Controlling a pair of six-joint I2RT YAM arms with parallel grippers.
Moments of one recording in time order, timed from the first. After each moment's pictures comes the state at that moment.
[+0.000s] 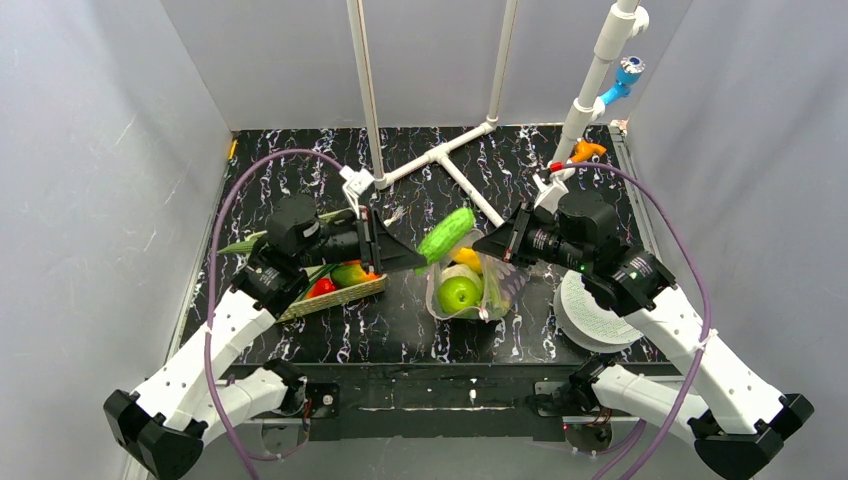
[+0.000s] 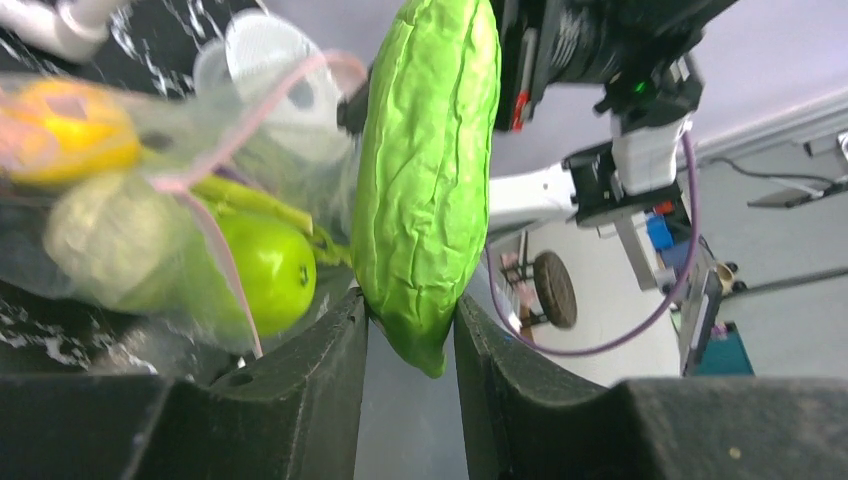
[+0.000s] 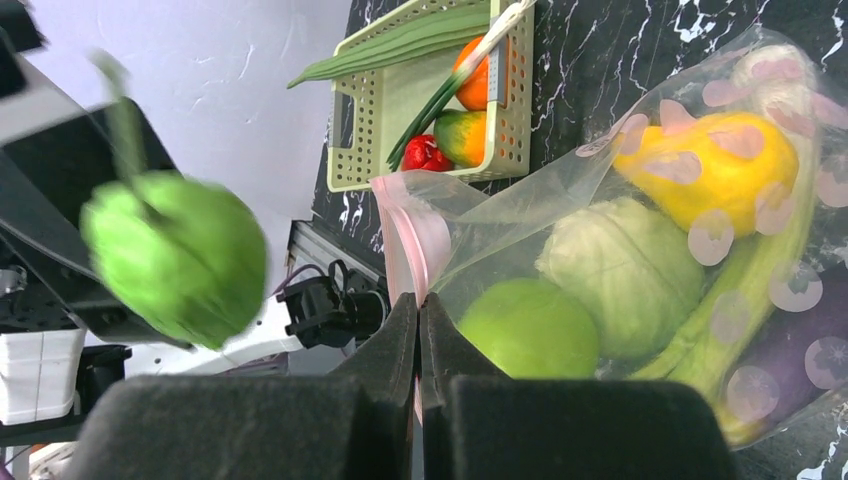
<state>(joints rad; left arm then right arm) -0.56 0.93 0.97 -0.14 0.77 -0.84 0.68 0.91 1.10 -0.59 -0.22 0.85</state>
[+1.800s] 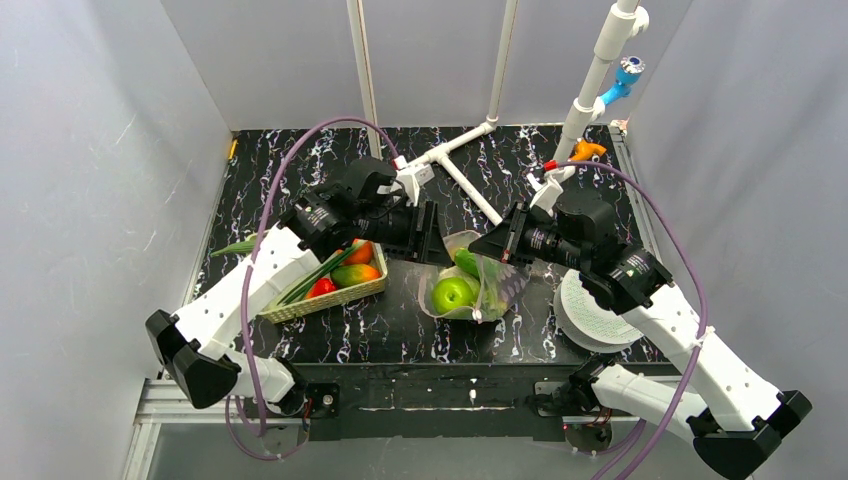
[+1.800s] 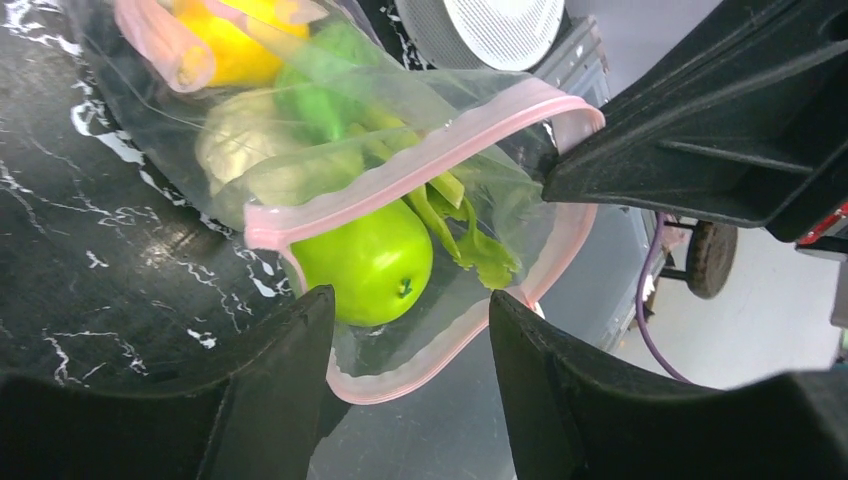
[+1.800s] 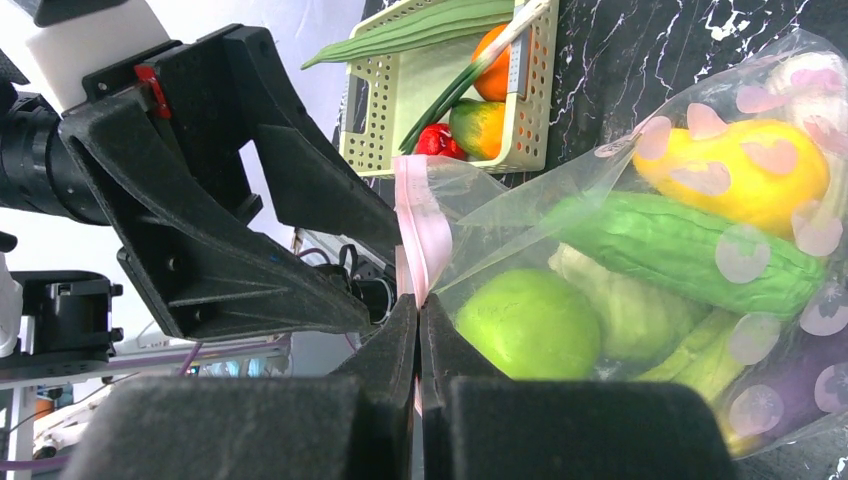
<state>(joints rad) -0.76 1.35 1.46 -0.85 0.46 -0.55 0.68 0.92 1.10 -0.56 -0.28 0.83</state>
